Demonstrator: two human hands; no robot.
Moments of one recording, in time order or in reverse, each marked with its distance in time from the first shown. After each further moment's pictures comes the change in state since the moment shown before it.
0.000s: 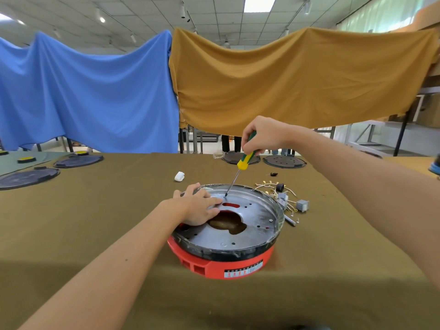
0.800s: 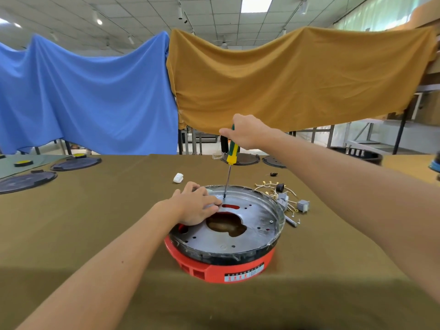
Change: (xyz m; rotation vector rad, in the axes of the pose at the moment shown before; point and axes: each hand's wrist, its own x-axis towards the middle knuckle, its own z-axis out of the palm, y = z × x) left_hand 0.000 -0.007 -0.004 -0.038 0.088 0.085; right_hand 0.031 -0.022 0.027 -0.265 0.232 0.118
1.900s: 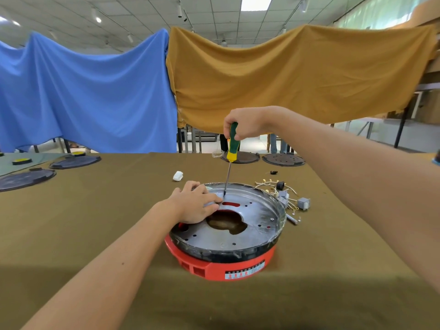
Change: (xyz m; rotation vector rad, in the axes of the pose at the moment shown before) left_hand 0.002 0.000 0.005 -0.011 0.026 -0.016; right_hand 0.009 -0.001 -0.033 -0.087 -0.327 -0.199
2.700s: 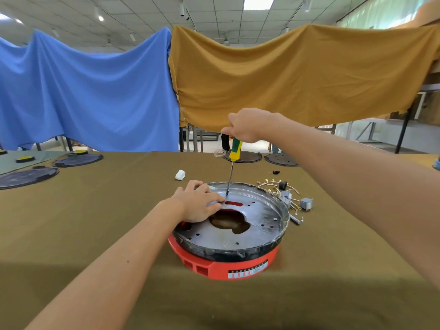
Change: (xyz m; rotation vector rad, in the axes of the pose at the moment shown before) left_hand 0.001 0.000 0.001 -0.016 -0.001 -0.001; right_hand 0.013 -0.002 0.018 -0.274 0.142 0.099
